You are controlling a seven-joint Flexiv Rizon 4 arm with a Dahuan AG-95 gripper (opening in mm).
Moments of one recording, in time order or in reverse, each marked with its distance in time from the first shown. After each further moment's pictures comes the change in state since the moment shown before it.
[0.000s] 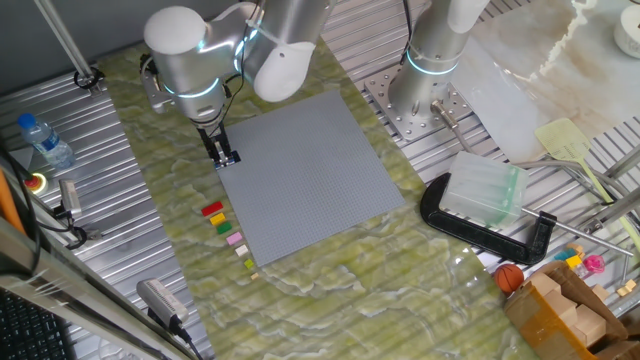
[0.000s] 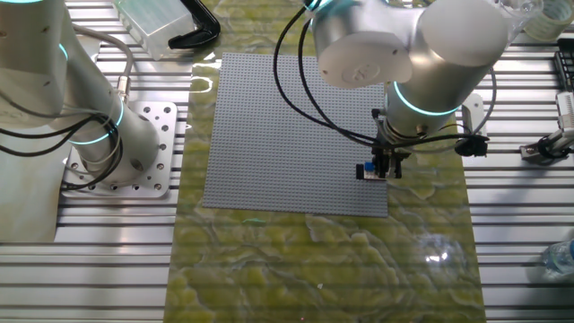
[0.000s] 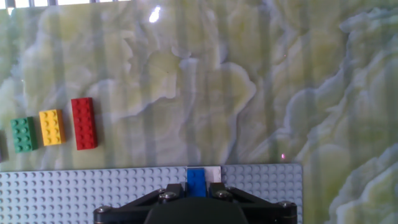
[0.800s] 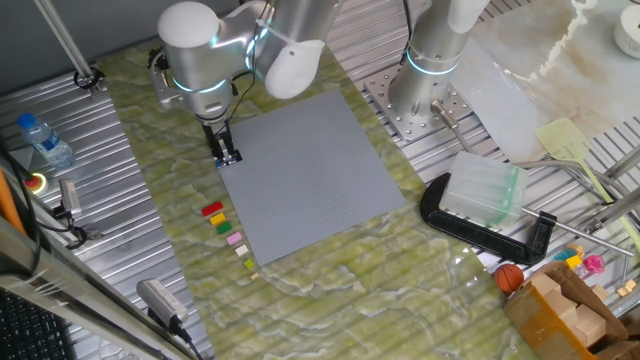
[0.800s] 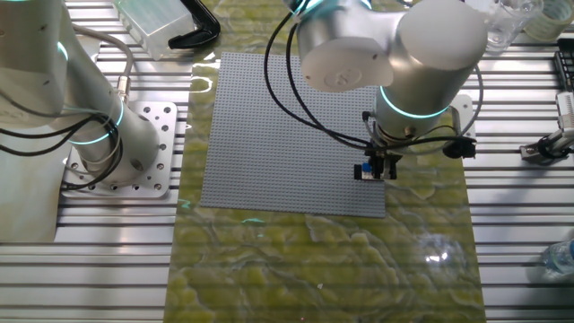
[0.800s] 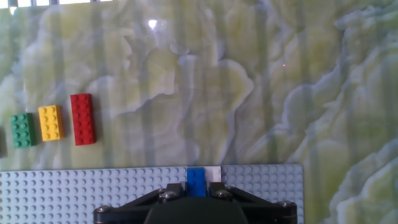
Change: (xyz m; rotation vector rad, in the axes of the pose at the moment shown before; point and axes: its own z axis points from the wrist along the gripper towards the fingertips) arm 0.004 -0.002 0.000 0.000 -0.033 -0.001
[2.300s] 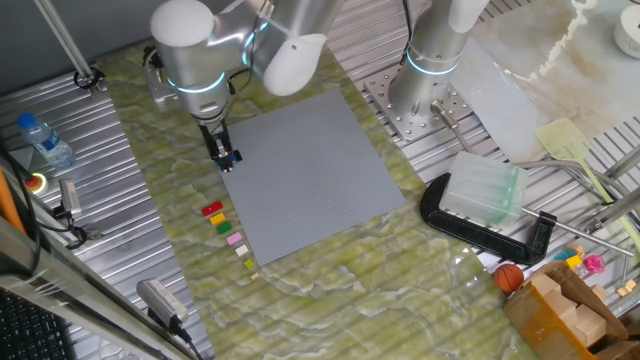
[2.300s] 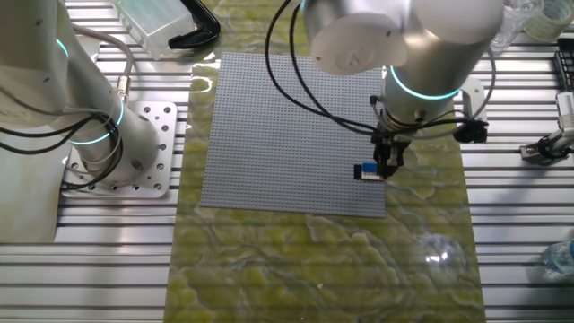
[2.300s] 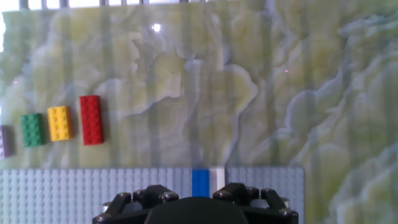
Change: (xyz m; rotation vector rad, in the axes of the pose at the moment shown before) arm -0.007 0.011 -0.019 0.002 0.021 0.026
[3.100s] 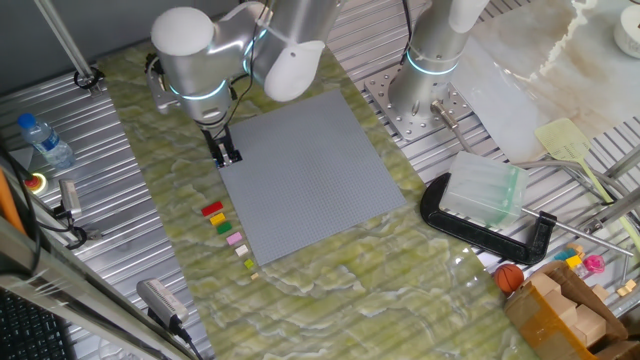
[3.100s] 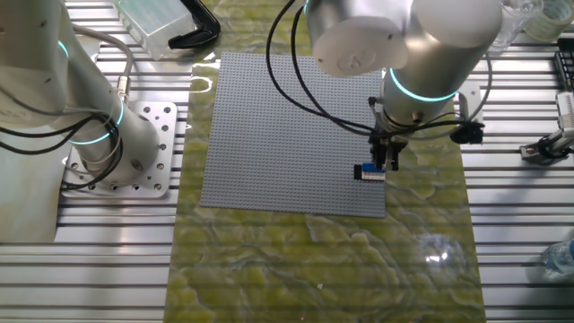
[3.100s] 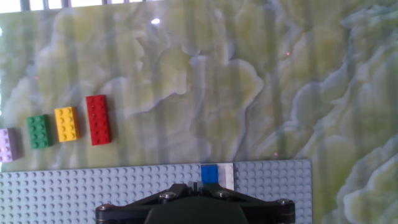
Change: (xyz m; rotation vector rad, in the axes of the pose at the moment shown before) arm 0.008 0.002 0.008 0.017 0.011 -0.007
